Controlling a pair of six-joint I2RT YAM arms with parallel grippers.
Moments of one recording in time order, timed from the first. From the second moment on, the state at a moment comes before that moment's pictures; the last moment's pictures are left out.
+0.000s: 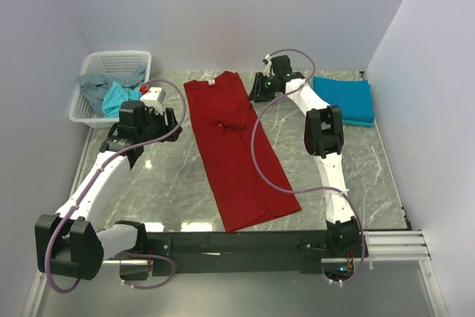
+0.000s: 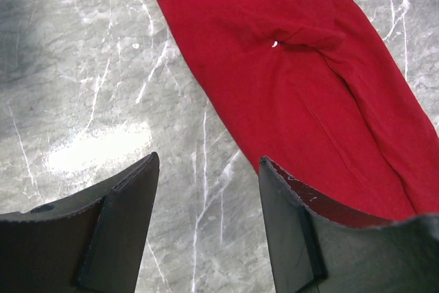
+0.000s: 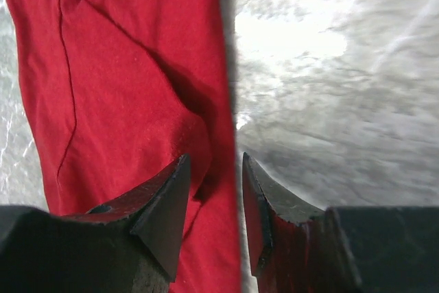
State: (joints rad) left arm -0.16 1.14 0.85 -0.25 0.21 -0.15; right arm 0.26 2.56 2.26 -0.54 -0.44 0.35
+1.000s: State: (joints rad) left arm -0.16 1.14 0.85 -0.25 0.22 -0.15; right arm 0.29 2.57 2.25 -0.51 -0.51 0.38
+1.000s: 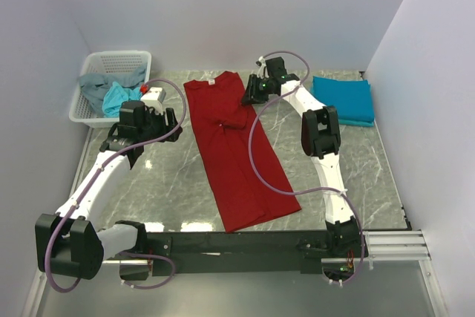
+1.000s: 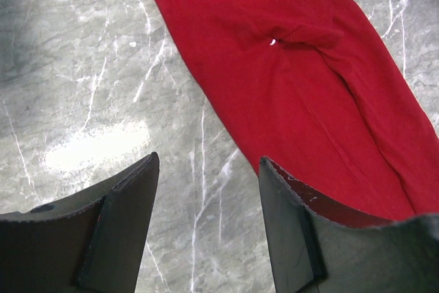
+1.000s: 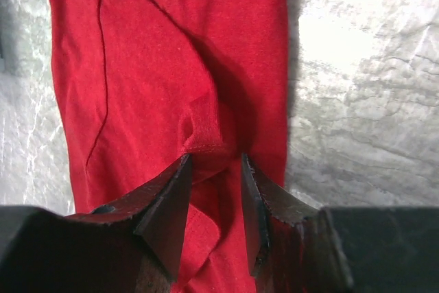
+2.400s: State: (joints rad) left arm -0.16 1.14 0.85 -0.25 0.22 -0.15; right arm 0.31 2.56 2.27 -0.50 -0.41 0.32
